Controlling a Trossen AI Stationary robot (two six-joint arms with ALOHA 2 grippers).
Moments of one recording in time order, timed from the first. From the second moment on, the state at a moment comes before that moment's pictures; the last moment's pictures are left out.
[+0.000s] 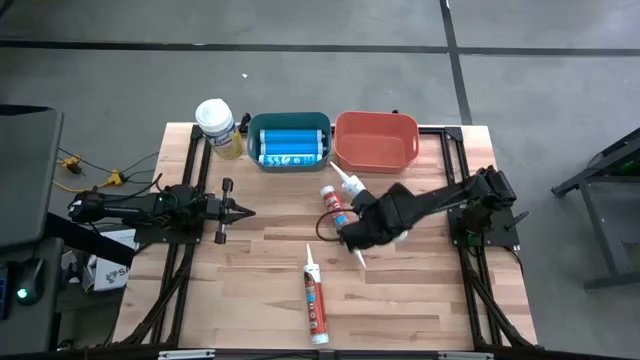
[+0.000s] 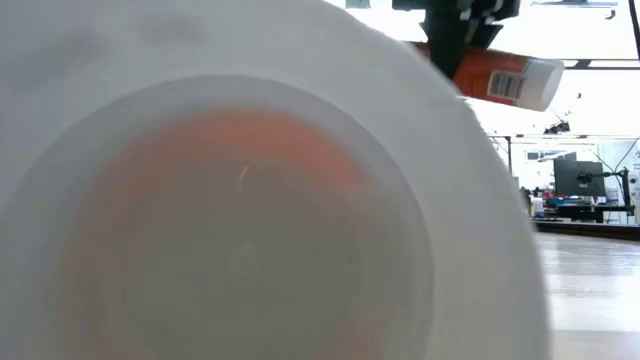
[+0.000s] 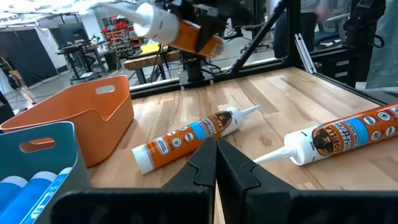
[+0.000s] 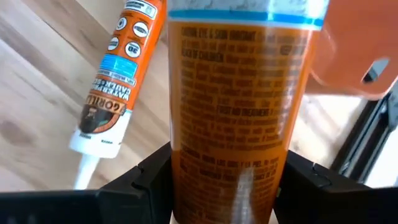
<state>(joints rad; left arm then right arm) -0.04 0.07 0.01 0.01 0.01 0.20 0.26 1.82 1.70 -1.57 0.51 1.07</state>
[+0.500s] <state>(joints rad) -0.04 0.07 0.01 0.01 0.01 0.20 0.01 1.82 1.70 -1.57 0.54 0.51</state>
